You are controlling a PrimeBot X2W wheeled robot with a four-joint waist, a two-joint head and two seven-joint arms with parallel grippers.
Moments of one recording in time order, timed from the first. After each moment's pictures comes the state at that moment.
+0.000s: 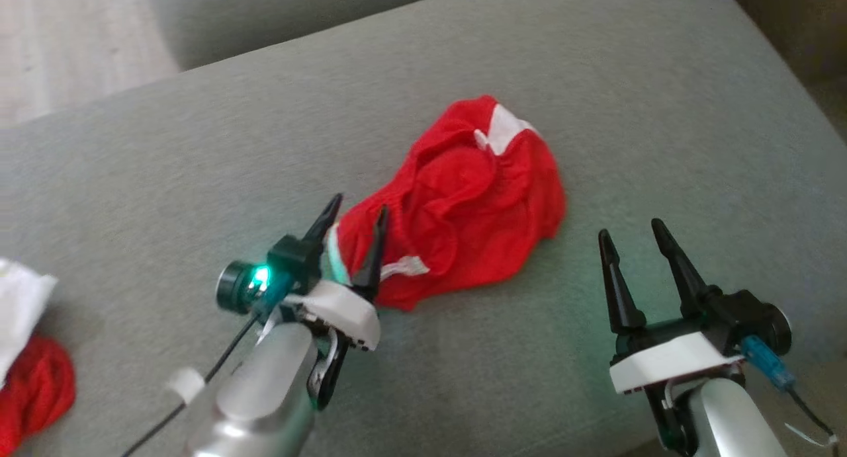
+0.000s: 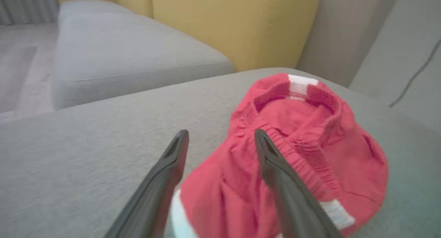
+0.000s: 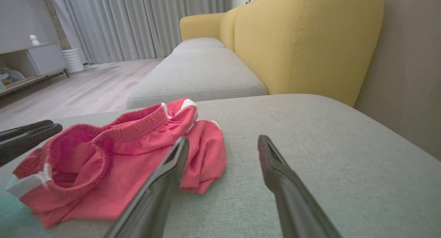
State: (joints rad) left arm -0.51 0.05 -0.59 0.72 -0.41 -0.01 -0.25; right arm -0.08 -0.05 0.12 0.24 0.08 0.12 -0.25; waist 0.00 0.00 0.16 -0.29
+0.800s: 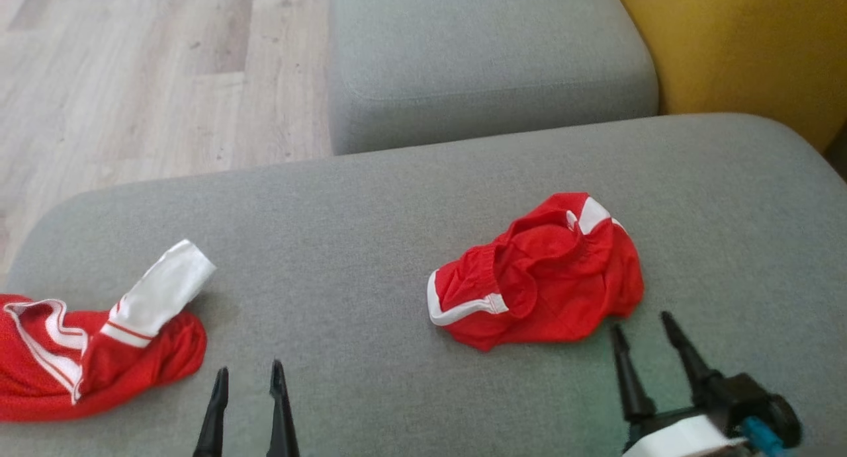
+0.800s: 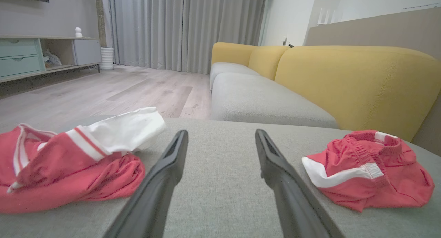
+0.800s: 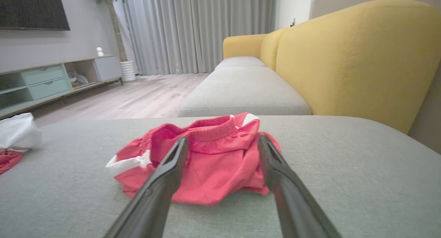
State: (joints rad) left arm 0.23 0.05 -0.22 0.08 -0.24 0.13 -0.25; right arm 0.12 -0.05 0.08 0.23 0.05 0.12 -0.25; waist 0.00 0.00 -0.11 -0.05
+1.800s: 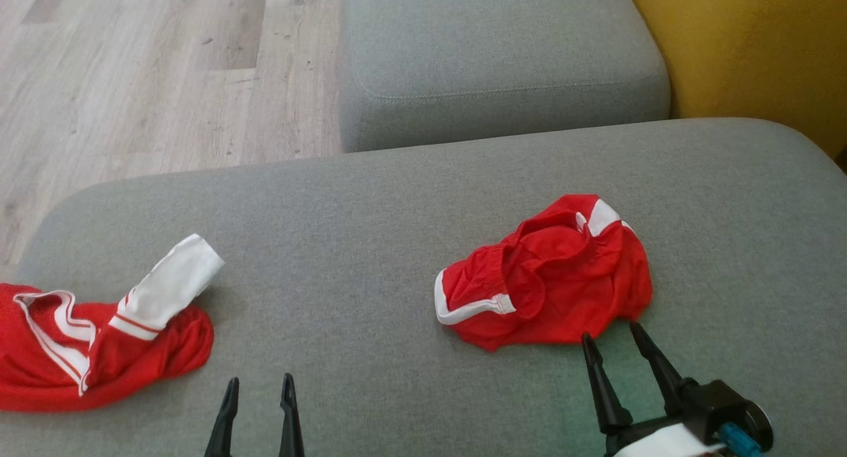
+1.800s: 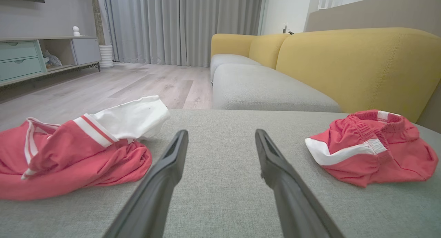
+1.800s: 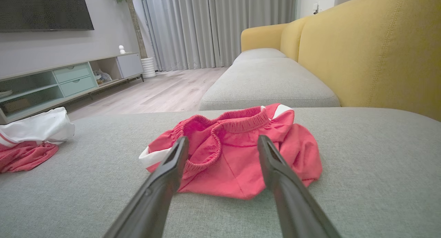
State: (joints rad) left arm 0.25 0.05 -0.22 0.11 -0.18 0.11 -0.25; right arm 0.13 -0.05 0.17 0.25 0.10 0.12 -0.25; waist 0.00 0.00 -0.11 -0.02
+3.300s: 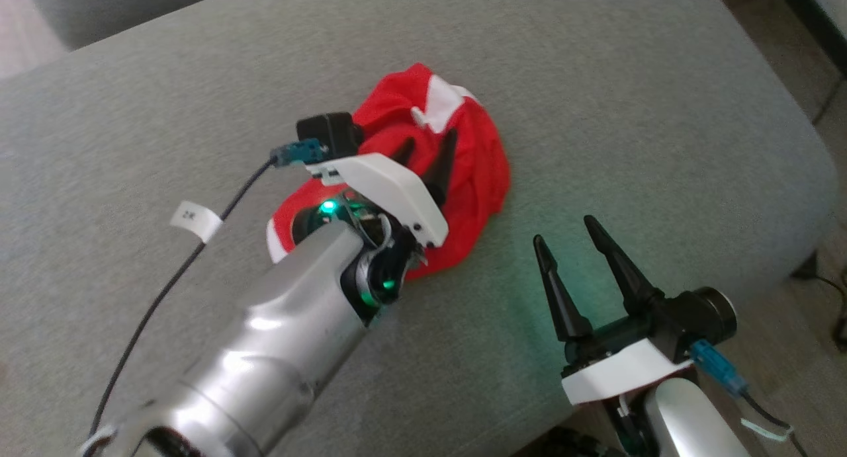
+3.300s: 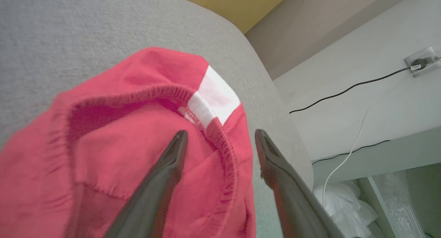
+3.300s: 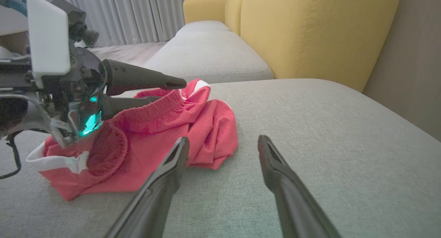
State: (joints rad) left arm -0.80 0.05 -0.91 0.59 -1.27 0.15 0.09; right arm -0.09 -0.05 0.29 0.18 0.09 0.12 -0.25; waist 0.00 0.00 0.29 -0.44
